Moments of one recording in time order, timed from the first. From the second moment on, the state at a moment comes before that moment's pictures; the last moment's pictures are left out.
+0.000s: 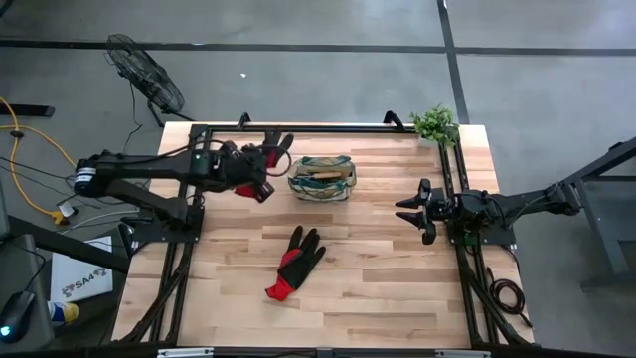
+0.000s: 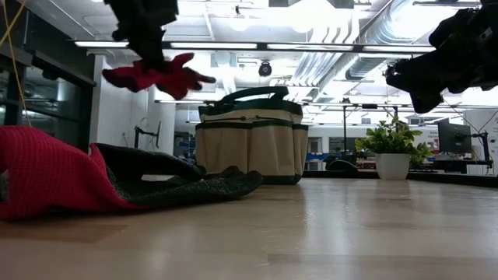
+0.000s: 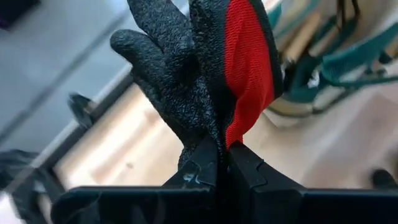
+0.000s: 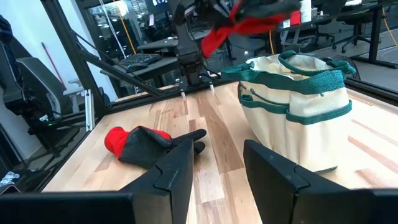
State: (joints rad) left arm 0.04 1.20 1.15 -0.99 -0.60 -0.49; right arm 0.14 0.17 0.01 0.11 0.21 0.27
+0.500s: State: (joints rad) left arm -0.03 1.35 1.19 -0.63 -0.70 0.20; right arm 0.14 0.17 0.01 0.11 0.21 0.26
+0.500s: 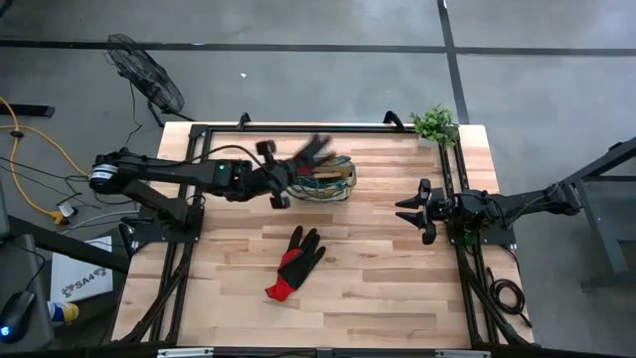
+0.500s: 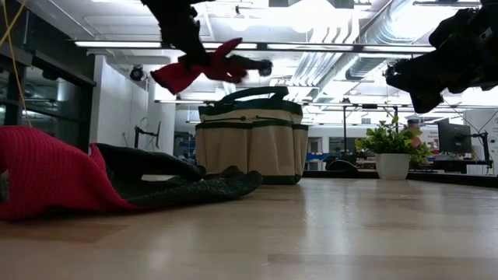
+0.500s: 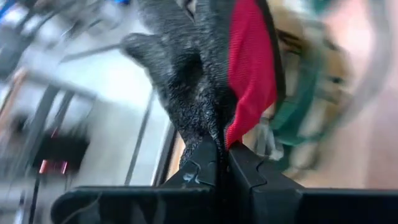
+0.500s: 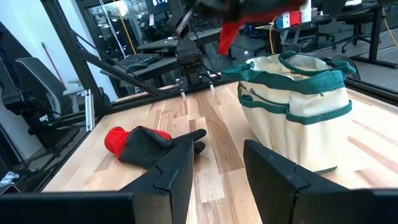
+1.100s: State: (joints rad) left arm 0.02 1.36 1.25 -0.70 -0.65 0.51; right arm 0.14 0.17 0.01 0.11 0.21 0.27
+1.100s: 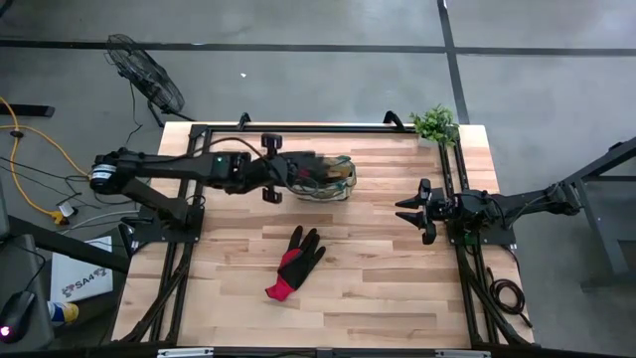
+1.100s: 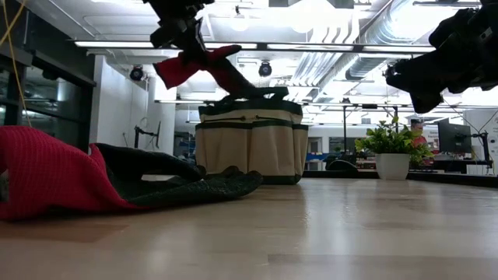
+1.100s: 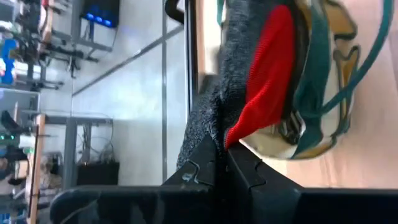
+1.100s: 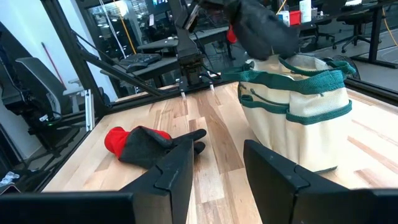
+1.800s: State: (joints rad) left arm 0.05 1.40 1.29 -0.78 -0.64 0.52; right arm 0.14 0.17 0.01 0.11 0.21 0.27
